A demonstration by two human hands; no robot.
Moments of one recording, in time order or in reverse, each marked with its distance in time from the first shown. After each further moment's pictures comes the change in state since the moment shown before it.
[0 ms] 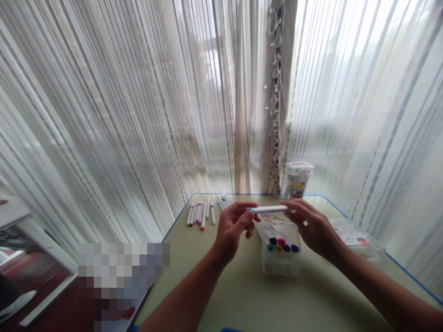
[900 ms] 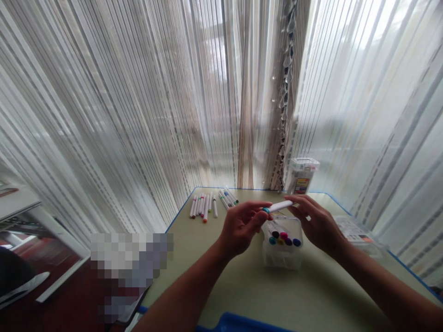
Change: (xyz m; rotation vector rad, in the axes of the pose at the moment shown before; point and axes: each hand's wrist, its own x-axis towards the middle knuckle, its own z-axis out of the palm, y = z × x) left_hand -0.008 0.003 0.007 0.233 -0.103 0.108; right_hand -0.002 0.002 -0.001 -0.039 0.006 -0.029
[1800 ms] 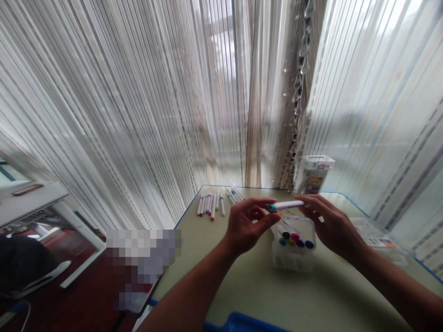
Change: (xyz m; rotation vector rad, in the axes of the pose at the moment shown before) left_hand 0.002 0.002 -0.002 0.013 0.096 0.046; right_hand -0.001 0.002 0.000 -0.051 -0.026 -0.053
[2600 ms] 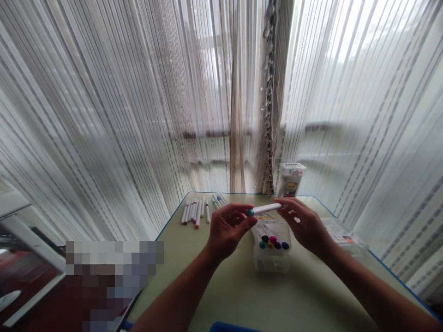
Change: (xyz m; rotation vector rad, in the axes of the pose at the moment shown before) left_hand 0.003 0.004 0.000 -0.044 0.047 -0.026; right_hand 0.002 -0.001 0.001 0.227 0.015 0.210
